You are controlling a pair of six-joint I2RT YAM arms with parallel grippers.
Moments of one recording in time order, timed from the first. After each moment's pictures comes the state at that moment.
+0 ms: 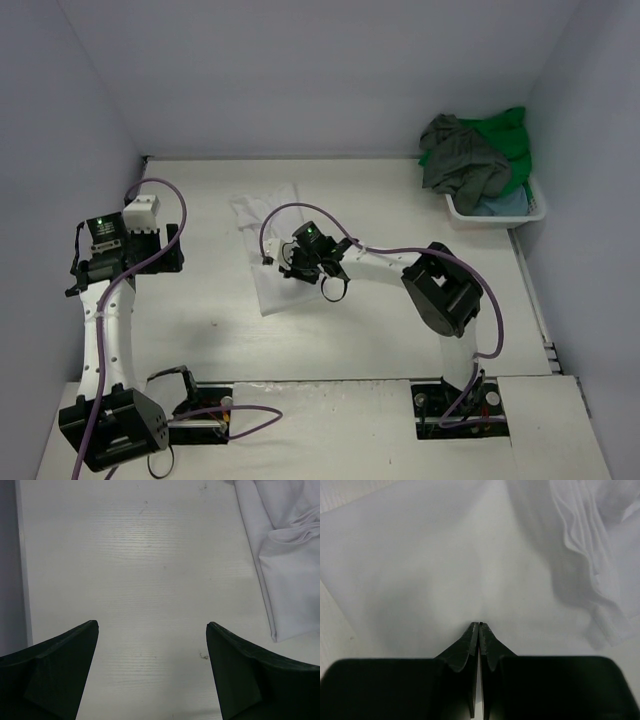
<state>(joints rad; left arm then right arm) 0.31 1.04 1.00 -0.74 0.27 0.19 0.83 1.96 1.24 -0.15 -0.22 -0.57</state>
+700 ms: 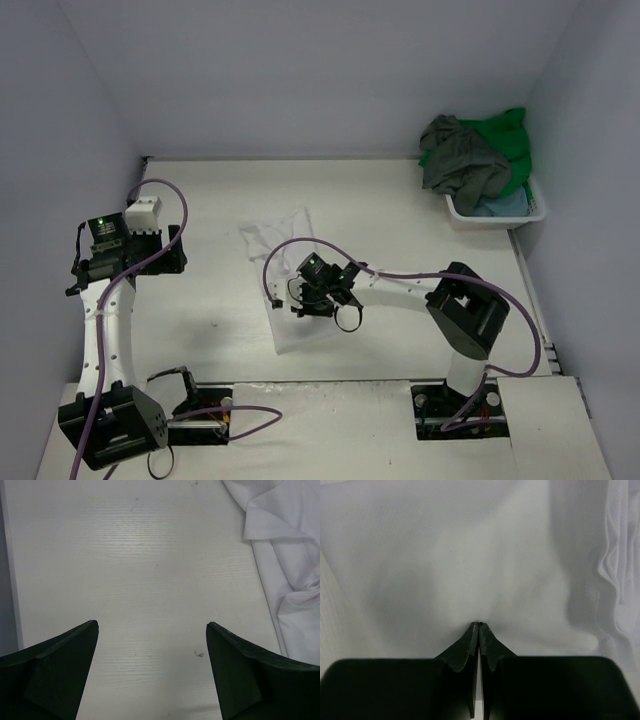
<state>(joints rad) 0.31 1.05 1.00 -0.75 0.30 0.19 0.95 1.78 1.04 -0.32 -0.21 -0.63</state>
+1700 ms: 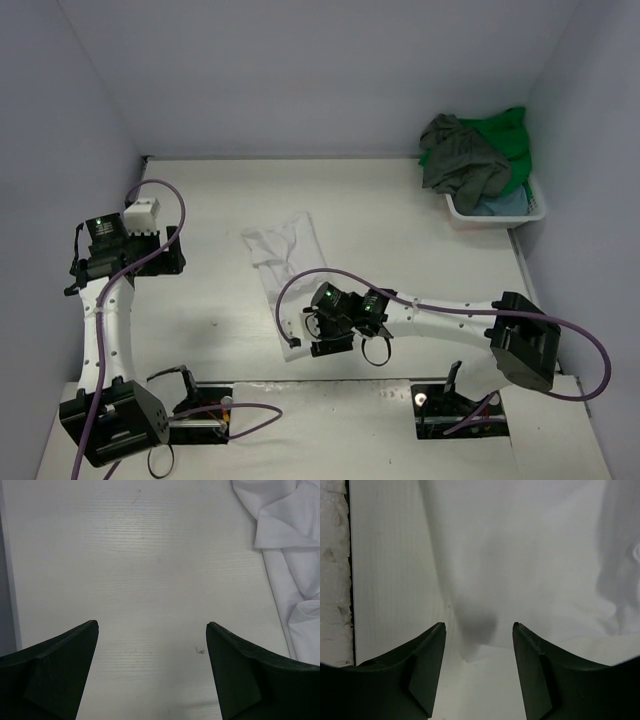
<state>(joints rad) 0.33 1.06 0.99 -0.77 0.31 0.20 1.12 1.46 0.85 -0.45 -0.12 -0.67</state>
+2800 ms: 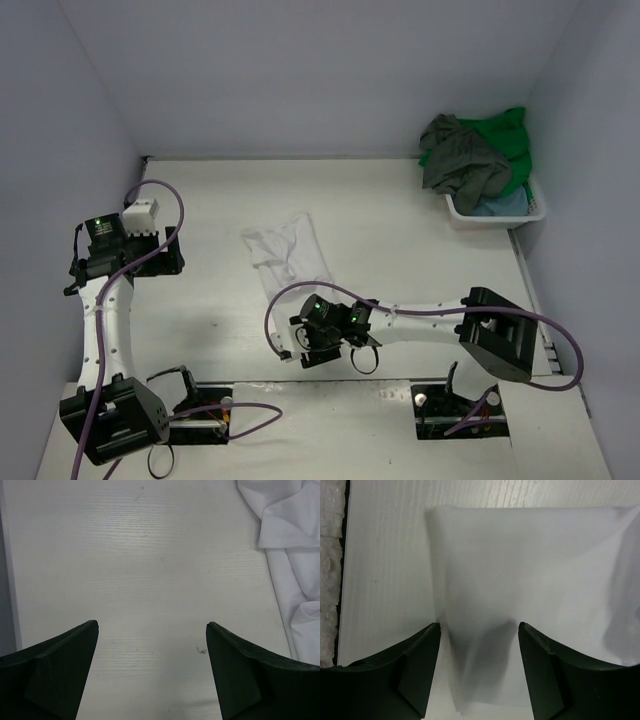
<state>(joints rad) 0.34 1.07 0.99 -0.77 0.31 0.20 1.18 1.57 0.78 -0.25 -0.11 -0.72</state>
